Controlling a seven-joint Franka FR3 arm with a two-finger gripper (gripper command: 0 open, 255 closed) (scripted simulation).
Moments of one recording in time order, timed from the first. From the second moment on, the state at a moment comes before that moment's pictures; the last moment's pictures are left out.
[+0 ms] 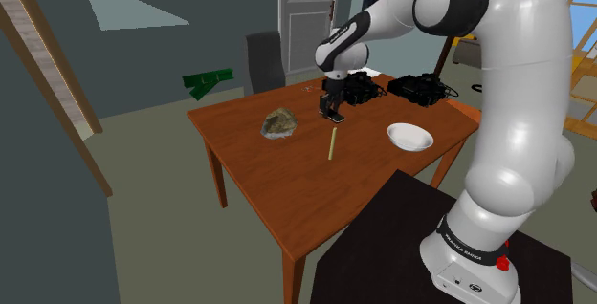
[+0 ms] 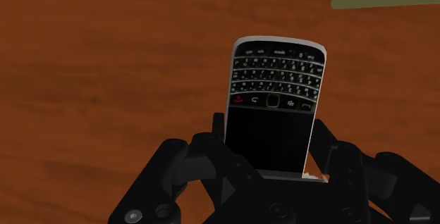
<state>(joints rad) -0.24 0.45 -0.17 -1.87 0.15 2.26 -0.46</state>
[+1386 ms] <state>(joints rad) -0.47 0.64 -0.21 -1.66 0.20 2.22 -0.74</state>
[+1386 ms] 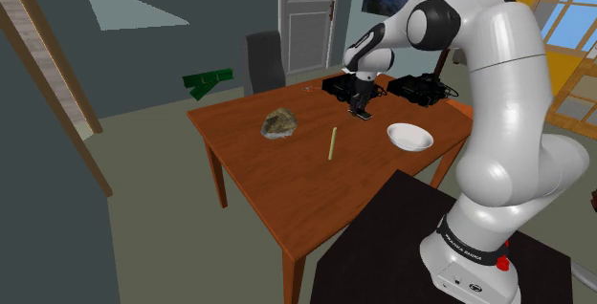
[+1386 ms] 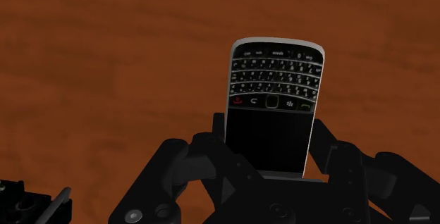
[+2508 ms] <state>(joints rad) -0.49 0.79 -0.18 -1.64 0.23 2.35 -0.76</state>
